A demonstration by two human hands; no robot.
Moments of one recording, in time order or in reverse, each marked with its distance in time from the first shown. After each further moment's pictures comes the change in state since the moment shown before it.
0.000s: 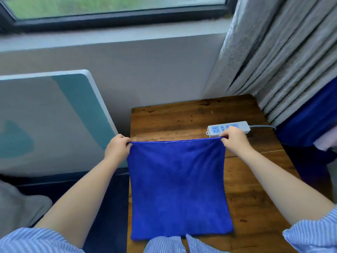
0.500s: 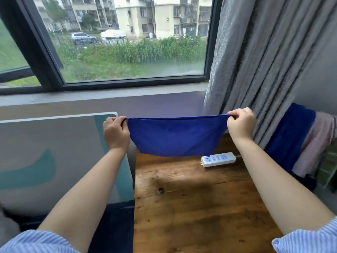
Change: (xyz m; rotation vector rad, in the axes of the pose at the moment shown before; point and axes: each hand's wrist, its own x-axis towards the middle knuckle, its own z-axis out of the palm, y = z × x) left_hand -0.059 0.059 -0.146 -0.428 0.849 0.161; right_hand -0.082 -0.080 -0.141 0.434 0.901 -0.104
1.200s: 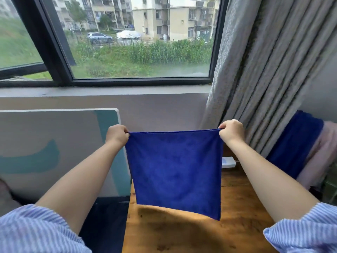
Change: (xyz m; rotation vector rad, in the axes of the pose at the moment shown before) left_hand -0.002 -0.002 0.005 0.304 -0.528 -0.201; right_hand 0.012 0.030 0.011 -0.319 -0.427 0.020
